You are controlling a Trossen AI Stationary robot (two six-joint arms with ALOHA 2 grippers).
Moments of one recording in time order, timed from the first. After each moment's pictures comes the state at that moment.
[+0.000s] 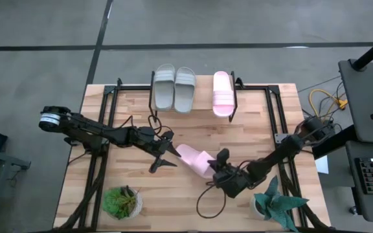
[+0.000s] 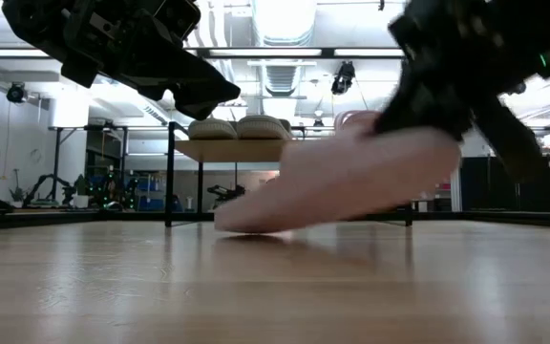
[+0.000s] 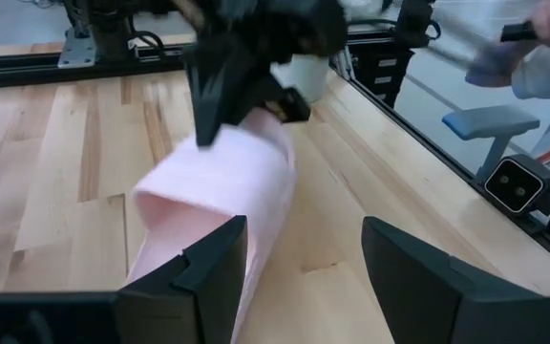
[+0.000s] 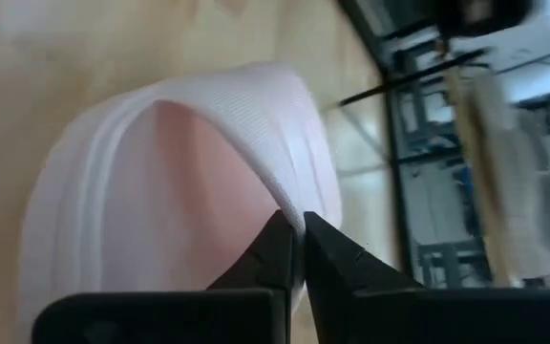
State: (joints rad) left arm -0.07 1.35 0.57 0.47 0.31 0.05; right arm 0.58 1.71 0.84 -0.02 0.93 -0.27
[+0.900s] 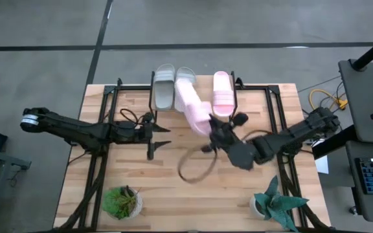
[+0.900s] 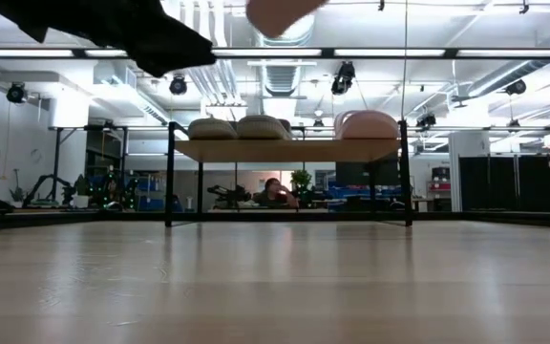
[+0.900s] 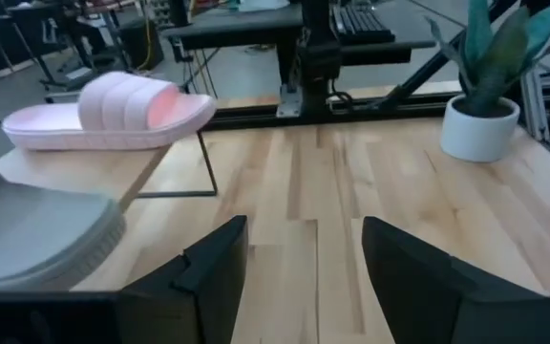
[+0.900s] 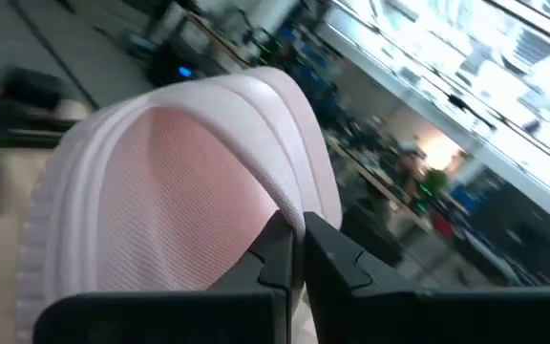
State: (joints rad) left arm -0.10 1.00 0.55 0.25 -0.22 0.06; right arm 0.41 1.54 1.37 -0.11 1.39 -0.34
